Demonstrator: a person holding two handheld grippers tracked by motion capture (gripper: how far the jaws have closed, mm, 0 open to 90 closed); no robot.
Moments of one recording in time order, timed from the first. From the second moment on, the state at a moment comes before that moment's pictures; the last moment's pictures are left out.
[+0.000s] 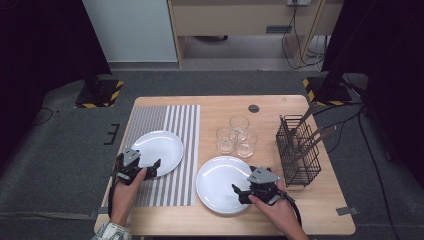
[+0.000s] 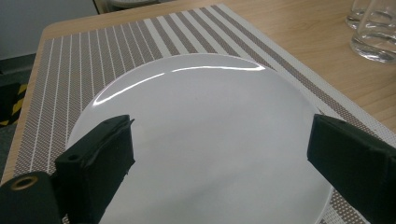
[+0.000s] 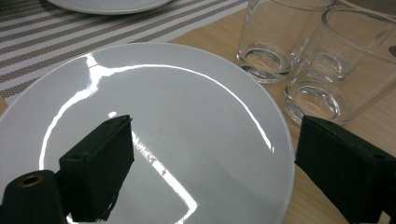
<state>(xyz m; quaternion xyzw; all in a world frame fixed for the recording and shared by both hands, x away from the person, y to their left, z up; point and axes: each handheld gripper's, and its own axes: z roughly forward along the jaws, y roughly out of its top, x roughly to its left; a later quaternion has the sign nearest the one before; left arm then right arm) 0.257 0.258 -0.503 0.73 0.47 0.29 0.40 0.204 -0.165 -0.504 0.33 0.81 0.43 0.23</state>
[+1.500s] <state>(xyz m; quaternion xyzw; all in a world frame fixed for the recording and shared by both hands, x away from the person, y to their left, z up) 0.257 0.243 -0.506 0.76 0.44 0.31 0.37 0.143 -0.271 -0.495 0.36 0.79 0.42 0.25</state>
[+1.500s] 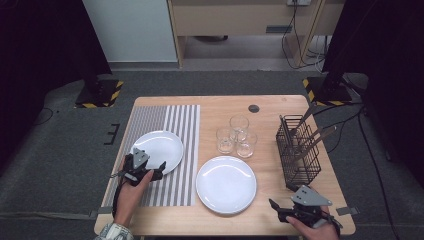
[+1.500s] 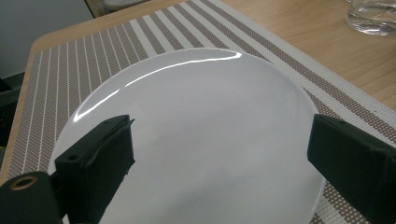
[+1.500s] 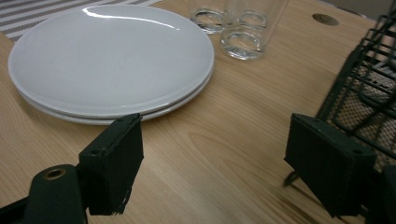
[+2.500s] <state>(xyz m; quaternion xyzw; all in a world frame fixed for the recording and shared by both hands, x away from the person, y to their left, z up) 0.256 0.247 -0.508 0.75 0.45 0.31 0.38 0.137 -0.373 -0.462 0.48 0.68 0.45 0.32</state>
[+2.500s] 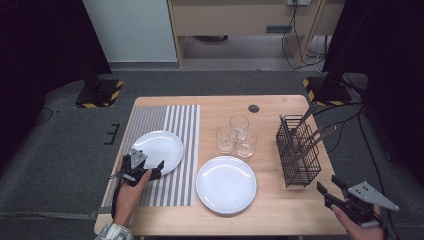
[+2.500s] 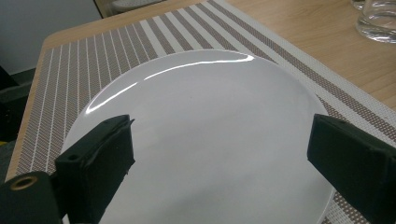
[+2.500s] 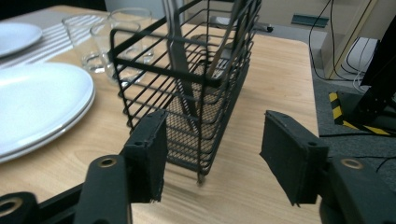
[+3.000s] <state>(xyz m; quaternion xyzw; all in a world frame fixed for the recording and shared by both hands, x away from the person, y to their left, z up) 0.256 0.255 -0.505 0.73 0.46 0.32 0.38 0.156 -0.381 -0.426 0.51 0.64 0.48 0.32</state>
